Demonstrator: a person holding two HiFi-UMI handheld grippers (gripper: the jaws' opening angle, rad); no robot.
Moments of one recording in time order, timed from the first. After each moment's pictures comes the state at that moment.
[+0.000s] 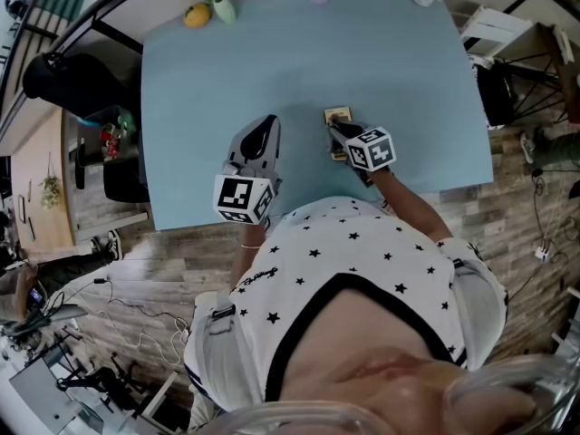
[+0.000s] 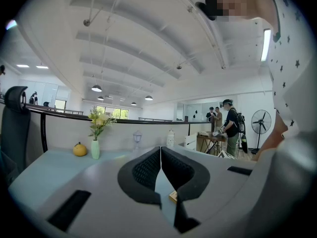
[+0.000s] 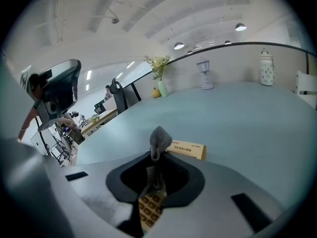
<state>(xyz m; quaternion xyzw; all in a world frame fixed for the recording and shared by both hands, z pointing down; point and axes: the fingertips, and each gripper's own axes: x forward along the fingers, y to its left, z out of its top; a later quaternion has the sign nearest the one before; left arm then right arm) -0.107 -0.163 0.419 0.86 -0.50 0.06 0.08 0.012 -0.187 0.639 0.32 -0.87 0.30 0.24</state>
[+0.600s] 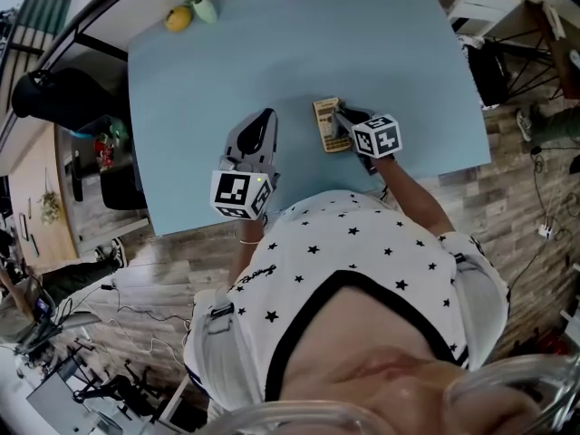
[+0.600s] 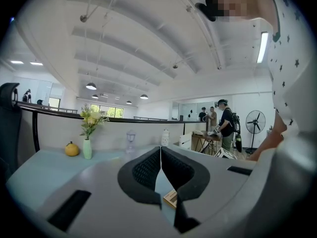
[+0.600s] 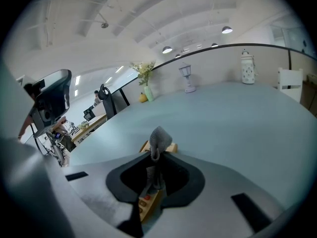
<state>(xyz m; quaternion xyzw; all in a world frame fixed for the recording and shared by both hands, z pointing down) -0.088 -0.168 0.421 0.87 -0.48 0.06 0.08 0.057 -0.200 0.638 0.37 -0.84 0.31 0.23</state>
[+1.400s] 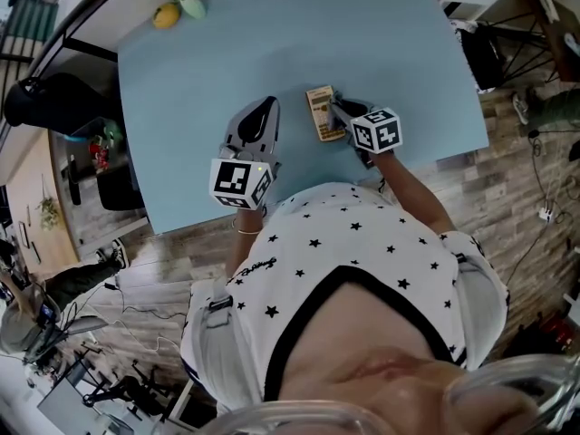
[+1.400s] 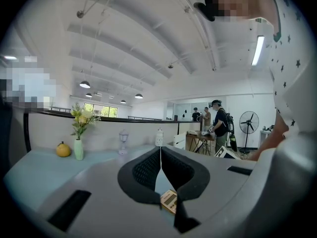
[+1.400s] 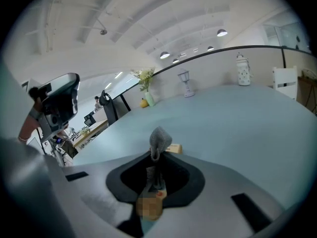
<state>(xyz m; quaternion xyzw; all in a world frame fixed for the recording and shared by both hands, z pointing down) -0.065 -0.170 0.421 0.89 -0.44 0.07 0.08 0.061 -0.187 0.622 0.39 -0.84 0.32 0.20</state>
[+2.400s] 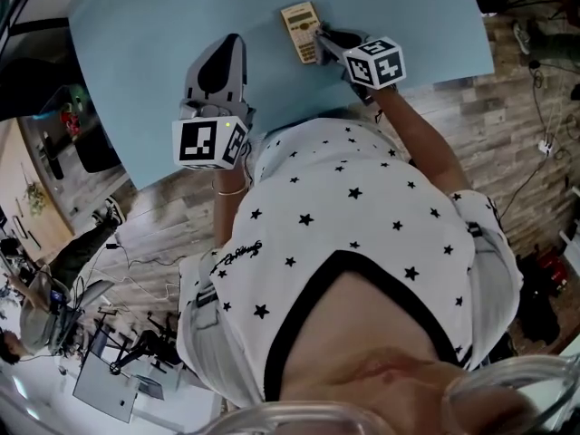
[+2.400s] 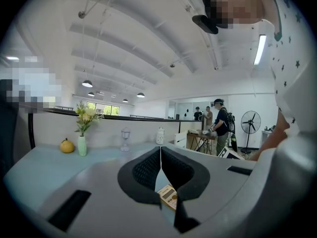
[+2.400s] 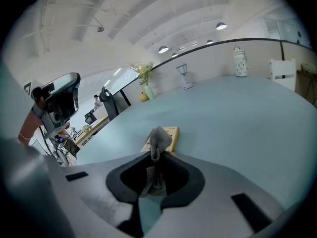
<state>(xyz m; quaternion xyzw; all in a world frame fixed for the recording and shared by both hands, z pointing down) -0.070 -0.151 0.429 0.88 -0.45 0.07 0.09 0.071 -0.153 0.640 0.37 -0.84 0.35 0.21</state>
